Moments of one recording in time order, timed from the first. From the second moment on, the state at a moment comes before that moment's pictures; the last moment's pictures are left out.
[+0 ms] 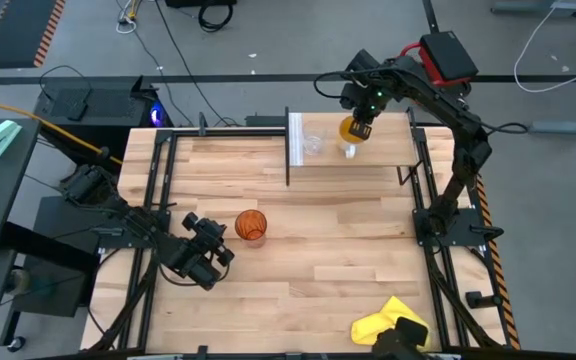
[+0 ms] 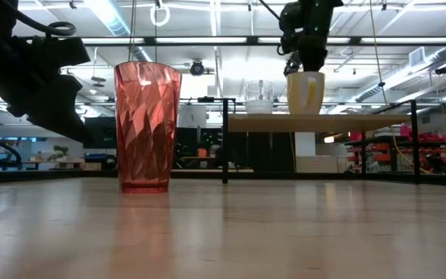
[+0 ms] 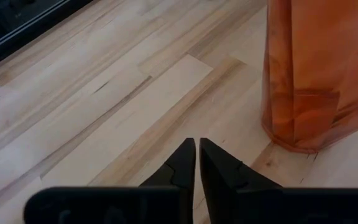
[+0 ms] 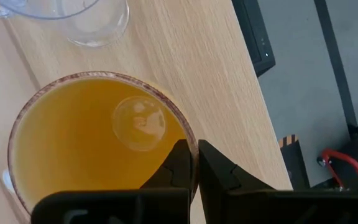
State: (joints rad) left arm -0.62 1.50 0.68 -0.71 -0.94 -1.34; right arm -0.75 1.73 1.92 -1.45 0.00 -0.37
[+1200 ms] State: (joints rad) left arm -0.62 1.50 0.68 -0.71 -0.94 -1.35; right arm -0.76 1.74 1.92 -1.40 0.11 -0.36
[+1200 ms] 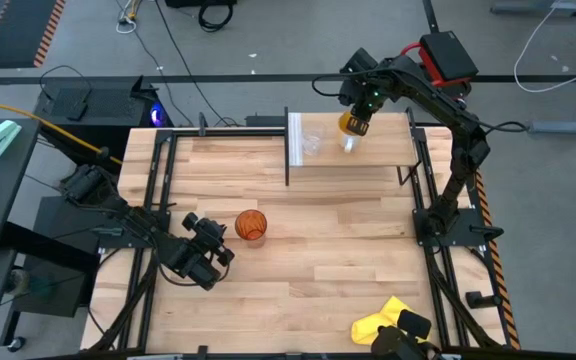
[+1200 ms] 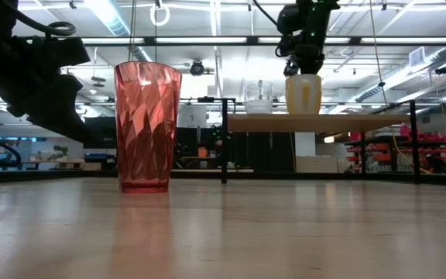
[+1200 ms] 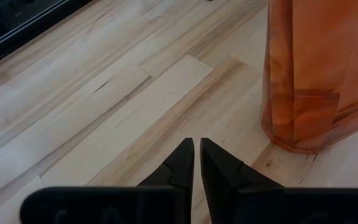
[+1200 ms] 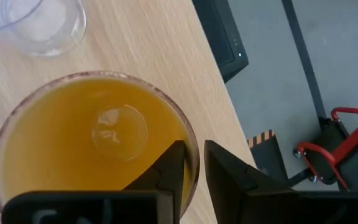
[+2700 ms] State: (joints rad) left arm -0.65 1.50 0.68 -0.71 -0.94 -1.35; right arm -0.25 1.46 1.73 -1.32 0.30 0.08
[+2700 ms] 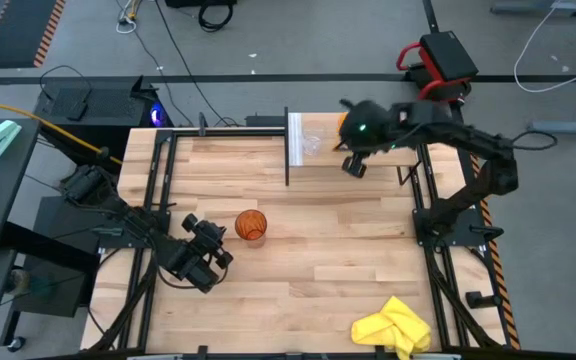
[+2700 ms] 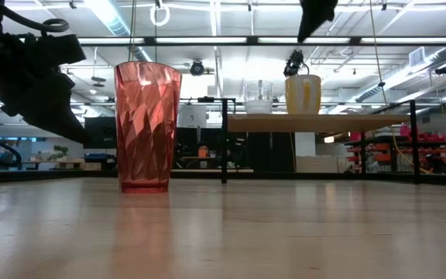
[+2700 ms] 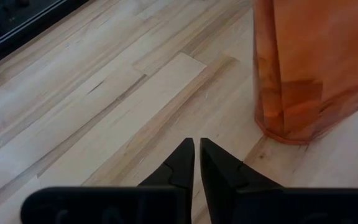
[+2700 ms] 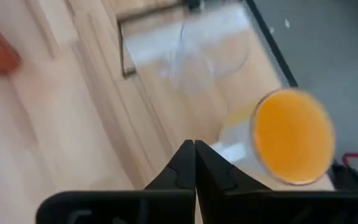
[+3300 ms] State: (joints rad) left arm -0.65 1.50 0.68 -0.71 -0.94 -1.35; right arm -0.31 1.47 1.55 -1.15 0.32 0.03
